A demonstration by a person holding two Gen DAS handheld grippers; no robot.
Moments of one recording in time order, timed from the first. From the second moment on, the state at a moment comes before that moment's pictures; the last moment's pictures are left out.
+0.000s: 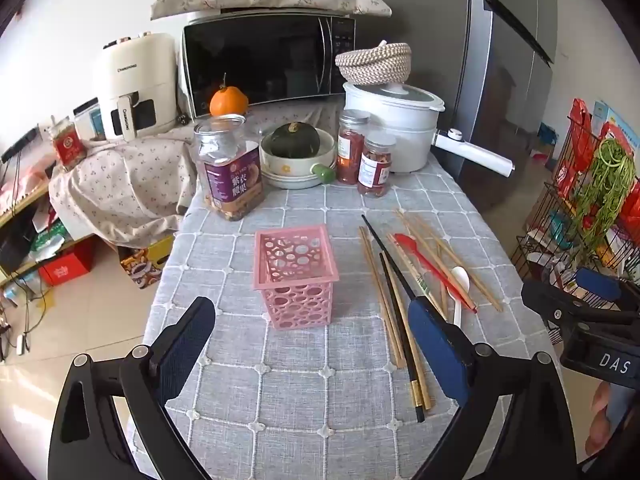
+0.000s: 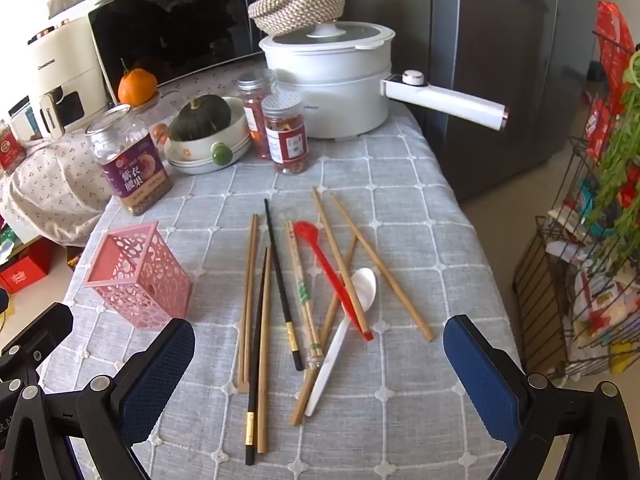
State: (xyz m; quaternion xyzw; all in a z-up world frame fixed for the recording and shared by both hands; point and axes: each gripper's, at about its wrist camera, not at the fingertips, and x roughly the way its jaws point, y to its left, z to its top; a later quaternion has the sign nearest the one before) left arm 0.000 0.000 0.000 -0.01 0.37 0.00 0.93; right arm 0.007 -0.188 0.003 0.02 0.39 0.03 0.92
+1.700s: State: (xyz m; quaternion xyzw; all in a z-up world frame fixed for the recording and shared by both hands) left arm 0.001 0.005 -0.003 -0.01 0.37 0.02 0.93; right arm 0.009 -0.183 0.002 0.02 0.39 0.03 0.92
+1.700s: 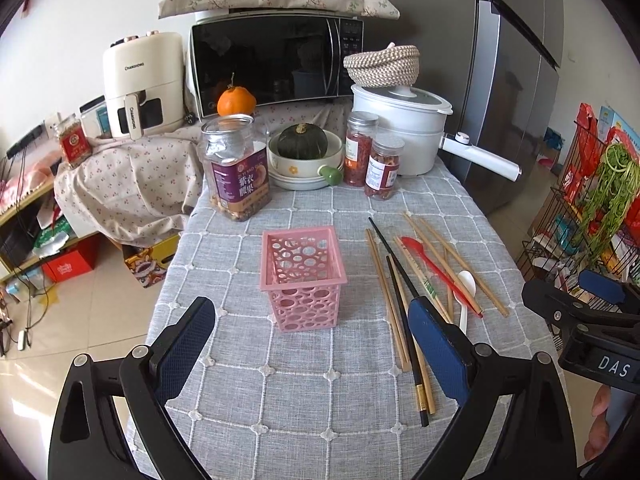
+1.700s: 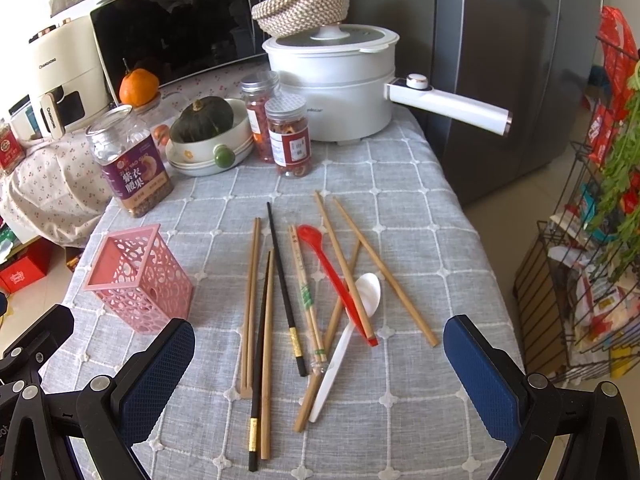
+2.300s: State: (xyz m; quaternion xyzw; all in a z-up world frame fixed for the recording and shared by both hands) left arm 0.000 0.005 -0.003 -0.01 0.37 0.02 0.93; right arm 0.014 -0.182 0.000 0.01 0.39 0.02 0.92
